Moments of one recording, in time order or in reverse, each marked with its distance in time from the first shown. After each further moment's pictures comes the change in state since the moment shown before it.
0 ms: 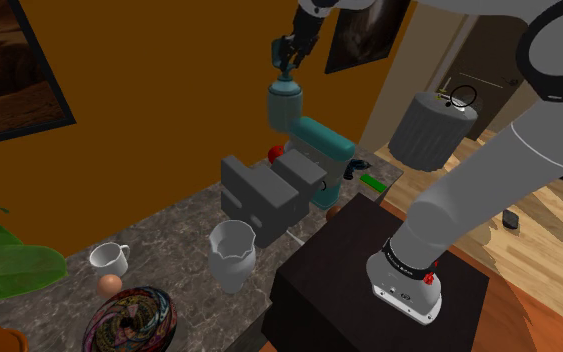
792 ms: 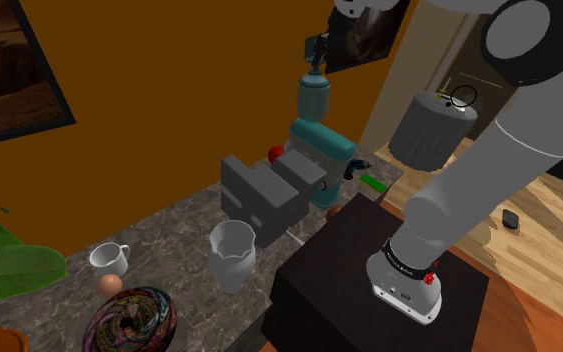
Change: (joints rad) arm -0.110 0.112 -0.174 0.118 0.066 -0.029 -0.305
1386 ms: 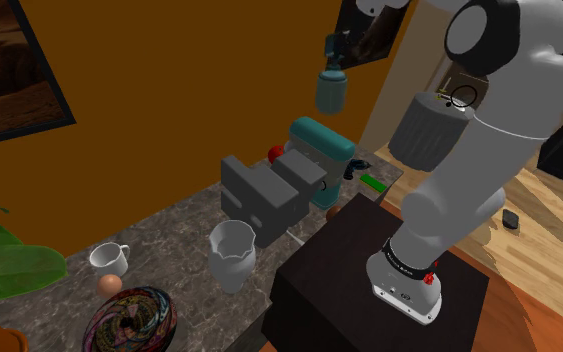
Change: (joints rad) arm -0.101 0.182 -0.103 0.230 0.083 -0.081 -0.214
